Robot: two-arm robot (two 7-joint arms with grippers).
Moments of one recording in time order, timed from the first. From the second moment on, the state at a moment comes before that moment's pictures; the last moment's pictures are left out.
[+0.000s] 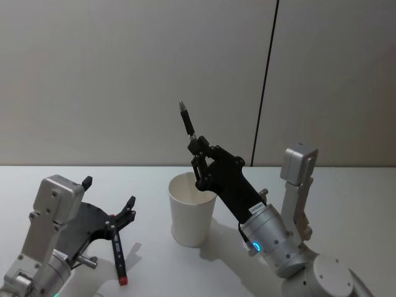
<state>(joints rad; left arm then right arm) -0.24 0.38 0.45 -1.63 -0.20 0.01 -0.01 0.37 0.09 -0.26 -1.27 0.43 -0.30 0.48</state>
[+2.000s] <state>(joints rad) -0.24 0.38 0.45 -1.63 -0.20 0.01 -0.01 0.37 0.09 -0.29 -1.23 0.44 -0.30 0.44</state>
